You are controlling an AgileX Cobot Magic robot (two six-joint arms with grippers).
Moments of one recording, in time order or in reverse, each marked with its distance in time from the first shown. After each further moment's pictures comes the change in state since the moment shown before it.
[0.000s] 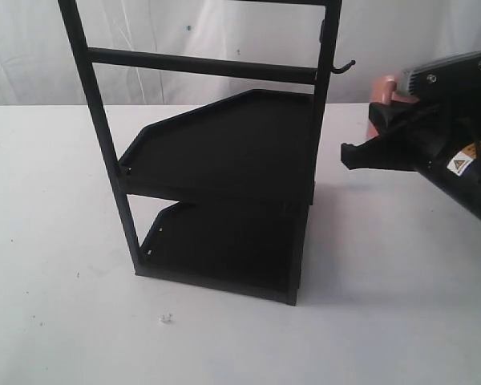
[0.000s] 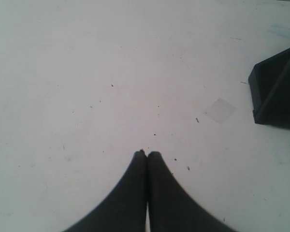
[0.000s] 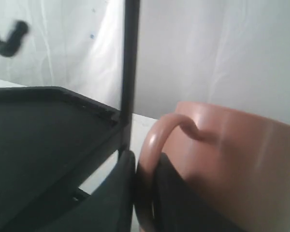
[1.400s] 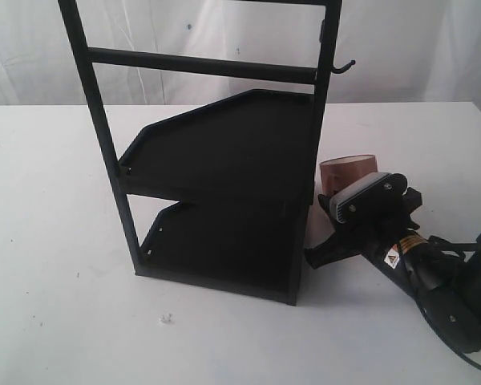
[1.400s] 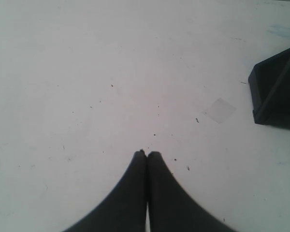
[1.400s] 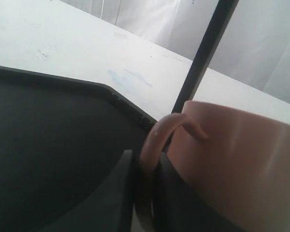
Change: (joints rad) left arm 0.000 0.000 0.000 0.000 0.000 0.000; right arm 0.001 0.592 0.067 -0.135 -0.587 -0.118
